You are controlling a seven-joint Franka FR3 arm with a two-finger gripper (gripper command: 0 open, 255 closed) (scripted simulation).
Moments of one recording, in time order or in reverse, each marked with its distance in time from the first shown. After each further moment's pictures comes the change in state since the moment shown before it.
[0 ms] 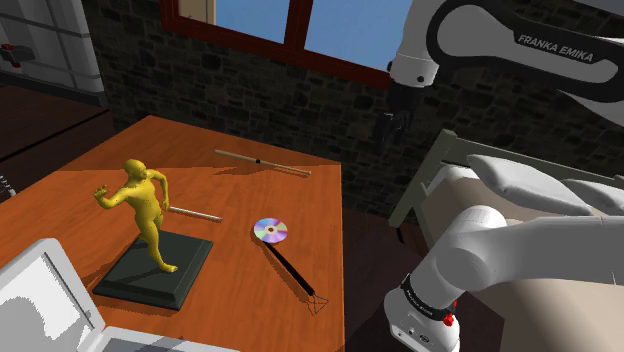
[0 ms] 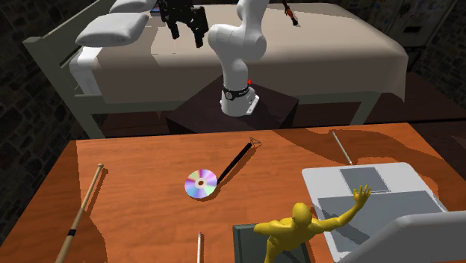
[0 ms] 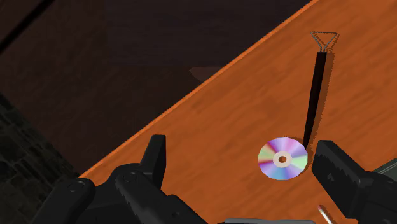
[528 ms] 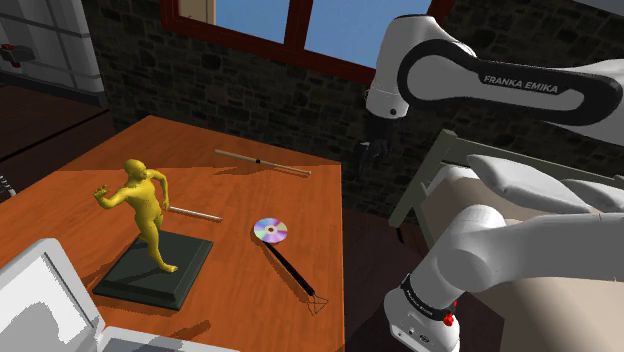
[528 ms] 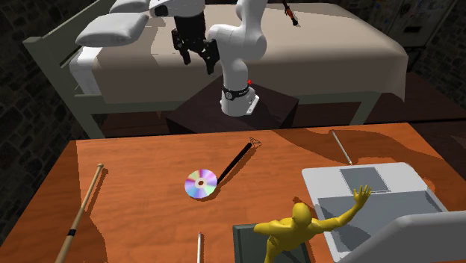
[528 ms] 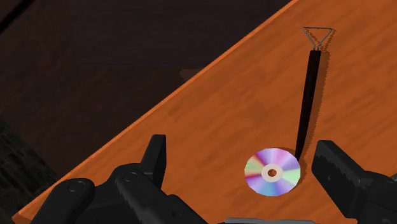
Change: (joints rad) arm 0.032 0.015 0.071 -0.160 0.066 0.163 0.072
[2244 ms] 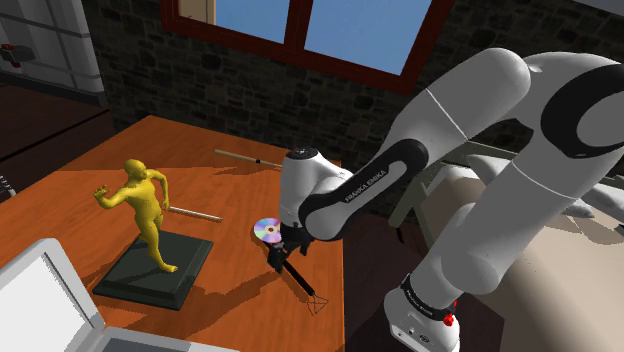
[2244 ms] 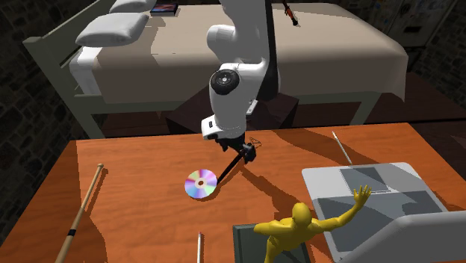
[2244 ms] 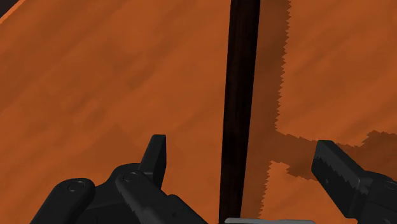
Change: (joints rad) arm 0.099 0.760 0.327 -0.146 0.111 0.878 0.329
